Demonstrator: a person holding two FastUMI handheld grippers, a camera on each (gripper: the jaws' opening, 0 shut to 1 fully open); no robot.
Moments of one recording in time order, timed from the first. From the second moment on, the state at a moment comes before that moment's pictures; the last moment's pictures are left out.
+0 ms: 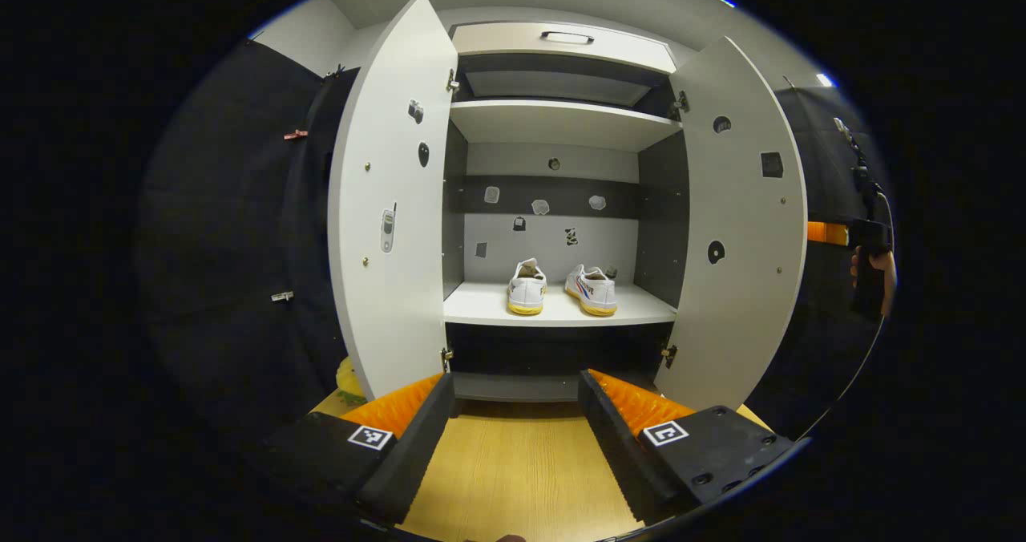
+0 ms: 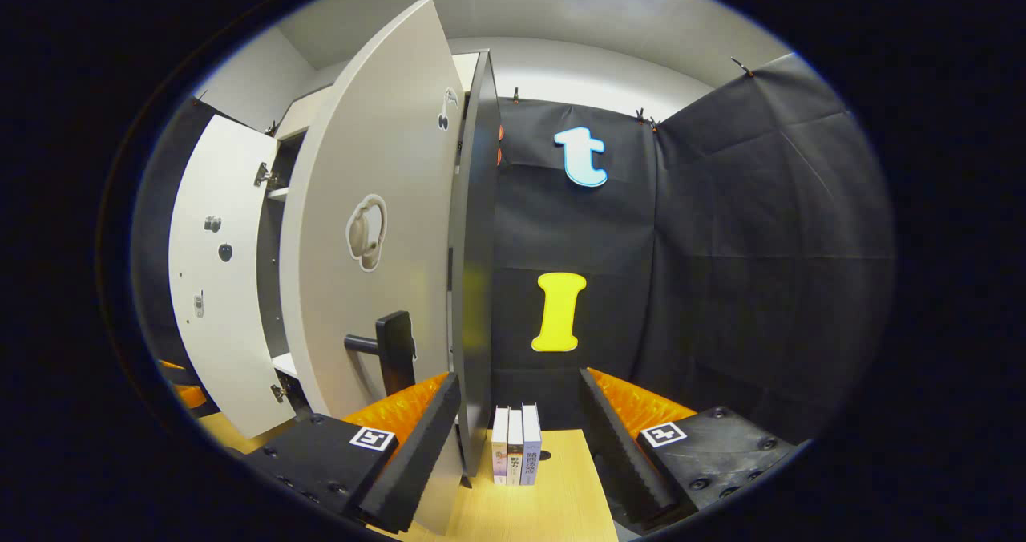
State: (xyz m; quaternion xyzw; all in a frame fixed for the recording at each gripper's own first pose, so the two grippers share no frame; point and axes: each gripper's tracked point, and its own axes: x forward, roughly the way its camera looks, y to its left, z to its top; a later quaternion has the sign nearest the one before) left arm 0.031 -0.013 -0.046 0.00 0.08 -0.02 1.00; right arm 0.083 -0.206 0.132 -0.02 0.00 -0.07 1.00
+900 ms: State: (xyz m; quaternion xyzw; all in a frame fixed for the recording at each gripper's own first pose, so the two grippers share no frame) left arm 0.015 0.176 -0.039 -0.04 0.06 0.09 0.99; right arm 0.130 0.006 0.113 -0.01 0.00 0.01 1.00
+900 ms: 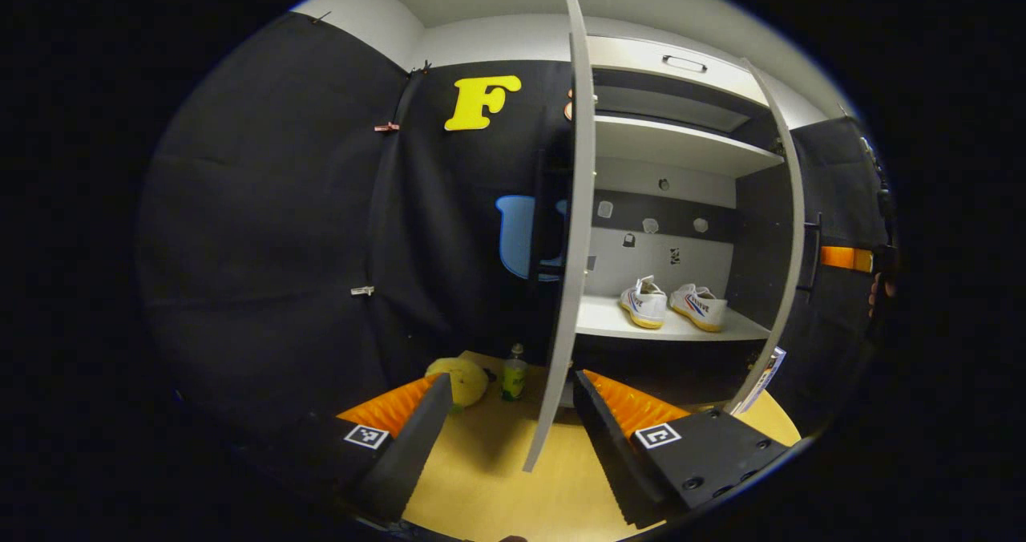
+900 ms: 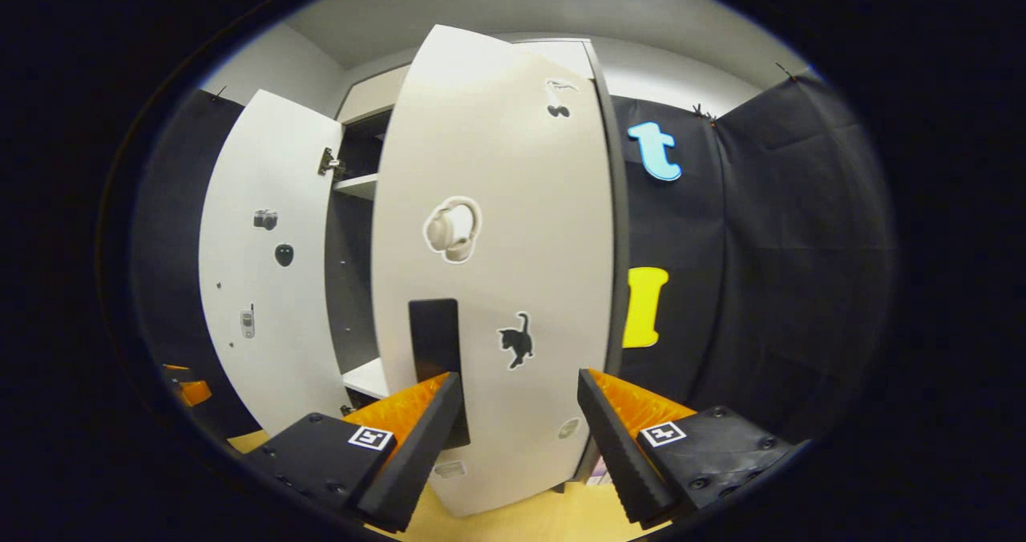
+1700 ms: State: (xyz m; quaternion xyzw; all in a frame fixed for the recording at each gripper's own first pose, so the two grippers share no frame) left arm 0.123 0.255 0.056 -0.10 0.00 -0.03 0.99; right arm 0.060 0.013 0.028 0.04 0.07 -0.09 0.99
